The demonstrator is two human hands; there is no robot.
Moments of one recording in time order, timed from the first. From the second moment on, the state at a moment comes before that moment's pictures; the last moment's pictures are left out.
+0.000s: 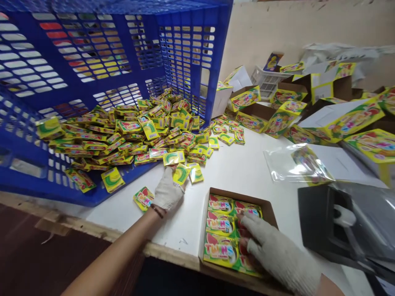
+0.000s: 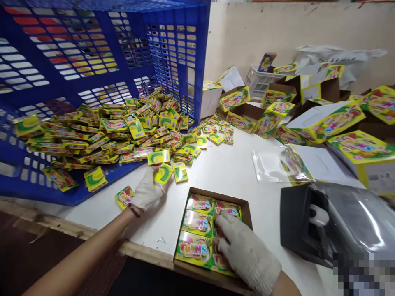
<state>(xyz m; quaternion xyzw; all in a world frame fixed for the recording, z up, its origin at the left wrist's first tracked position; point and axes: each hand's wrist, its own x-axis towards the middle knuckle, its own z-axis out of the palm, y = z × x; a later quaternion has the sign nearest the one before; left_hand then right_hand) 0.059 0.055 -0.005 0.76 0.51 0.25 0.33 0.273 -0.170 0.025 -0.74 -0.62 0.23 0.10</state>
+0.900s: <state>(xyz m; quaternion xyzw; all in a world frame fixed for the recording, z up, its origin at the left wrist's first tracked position) -0.053 0.060 0.008 0.91 0.40 -0.04 0.11 0.236 -0.118 0.013 -0.78 -0.56 0.19 0.19</state>
